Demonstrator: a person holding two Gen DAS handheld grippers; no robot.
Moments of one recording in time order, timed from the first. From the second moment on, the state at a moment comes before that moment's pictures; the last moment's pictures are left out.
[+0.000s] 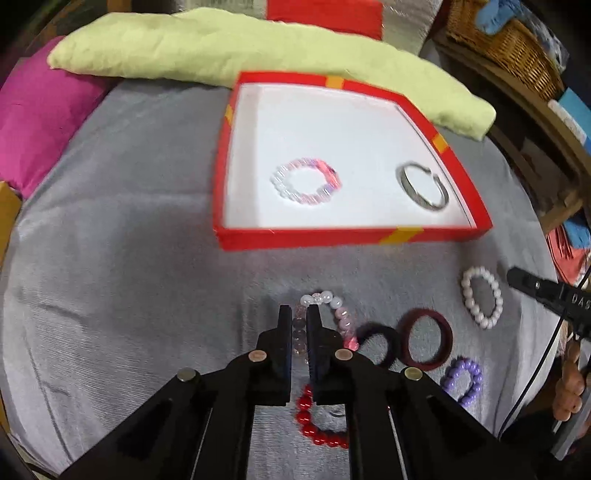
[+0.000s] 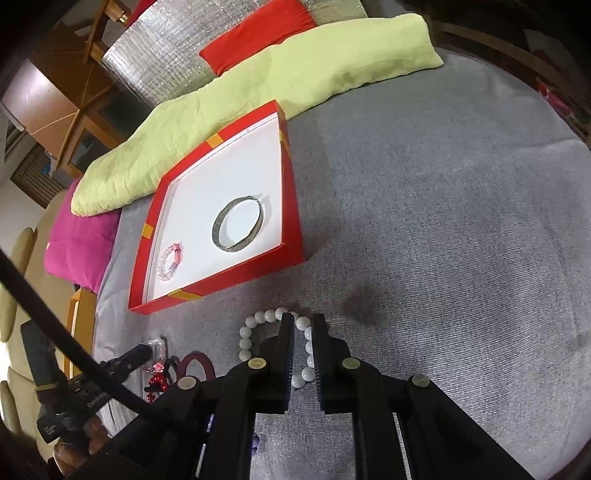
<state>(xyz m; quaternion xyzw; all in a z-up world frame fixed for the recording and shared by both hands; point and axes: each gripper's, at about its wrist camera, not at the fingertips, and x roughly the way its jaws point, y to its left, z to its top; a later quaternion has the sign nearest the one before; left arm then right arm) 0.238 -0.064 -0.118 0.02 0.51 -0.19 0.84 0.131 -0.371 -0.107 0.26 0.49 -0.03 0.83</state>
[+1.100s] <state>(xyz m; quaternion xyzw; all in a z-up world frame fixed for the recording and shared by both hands) 0.231 -0.058 -0.057 0.01 0.45 -0.22 0.86 0.126 -0.326 -0.066 0.20 0.41 0.05 0.89</state>
